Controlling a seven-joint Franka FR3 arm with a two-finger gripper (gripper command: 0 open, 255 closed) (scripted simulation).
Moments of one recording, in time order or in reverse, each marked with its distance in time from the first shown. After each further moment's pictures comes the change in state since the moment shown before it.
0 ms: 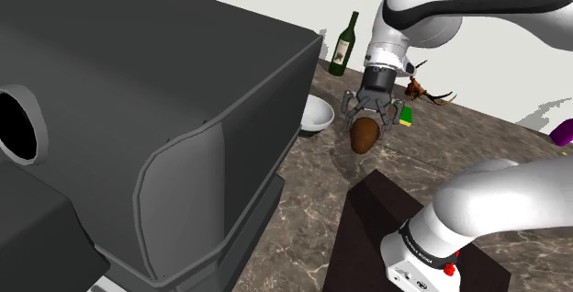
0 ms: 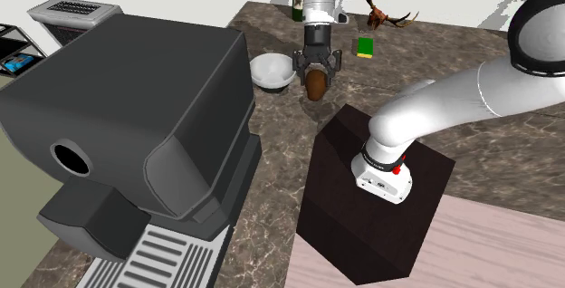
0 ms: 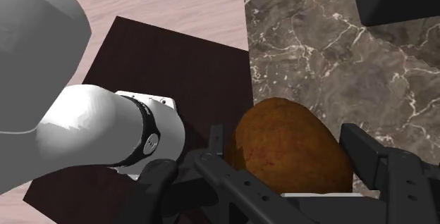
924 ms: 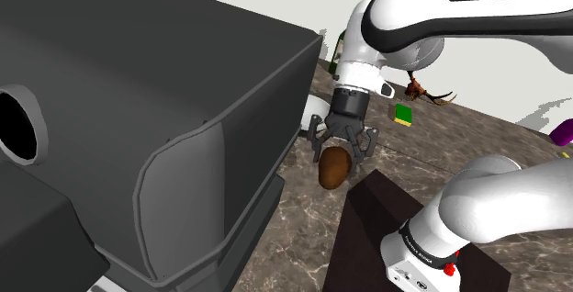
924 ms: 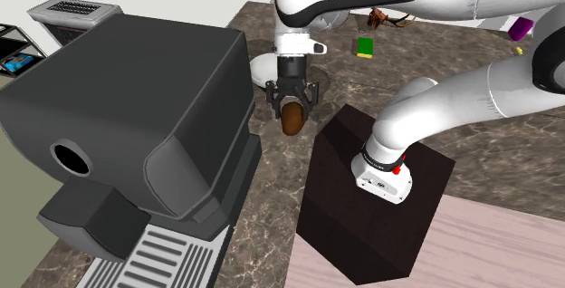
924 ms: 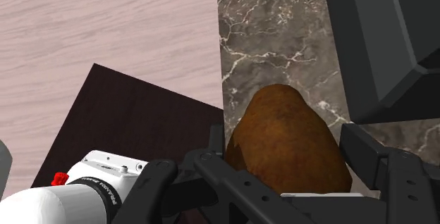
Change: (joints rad) arm 0.147 -0.063 0.238 -0.082 0.268 0.133 0.222
